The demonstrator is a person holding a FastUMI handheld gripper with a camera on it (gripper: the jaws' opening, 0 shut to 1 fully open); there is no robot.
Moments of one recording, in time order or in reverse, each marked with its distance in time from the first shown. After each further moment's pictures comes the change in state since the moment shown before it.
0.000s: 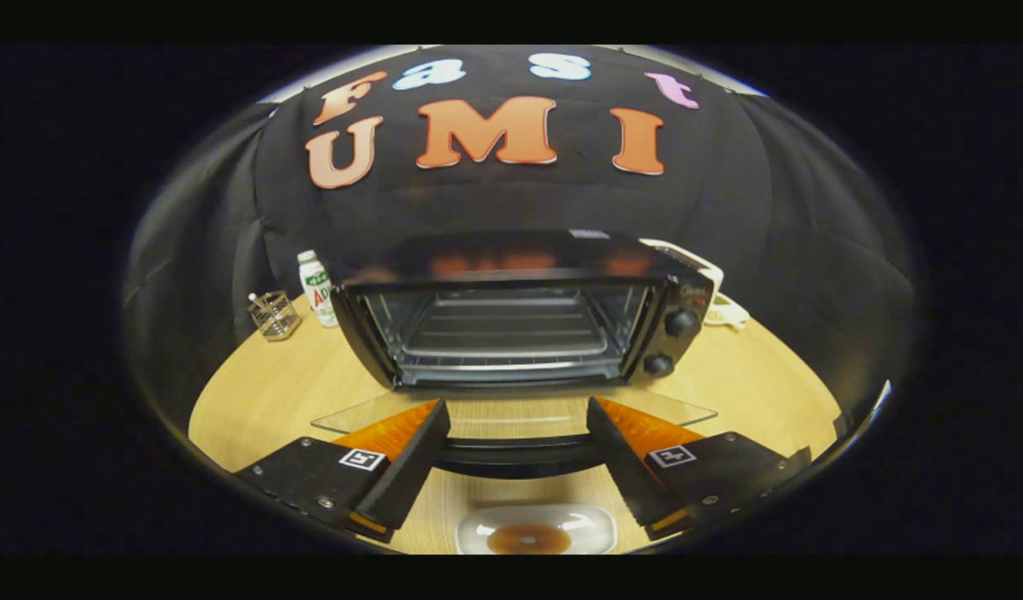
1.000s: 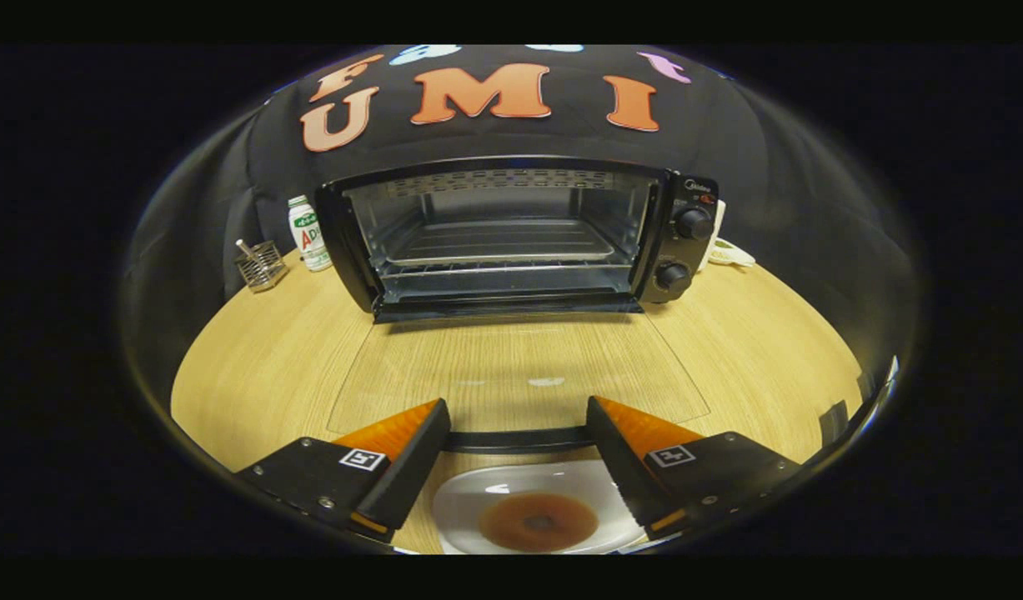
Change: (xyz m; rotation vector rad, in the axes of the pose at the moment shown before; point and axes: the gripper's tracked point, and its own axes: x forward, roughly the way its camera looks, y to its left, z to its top) arm 0.005 0.000 -0.074 -0.009 0.138 -0.014
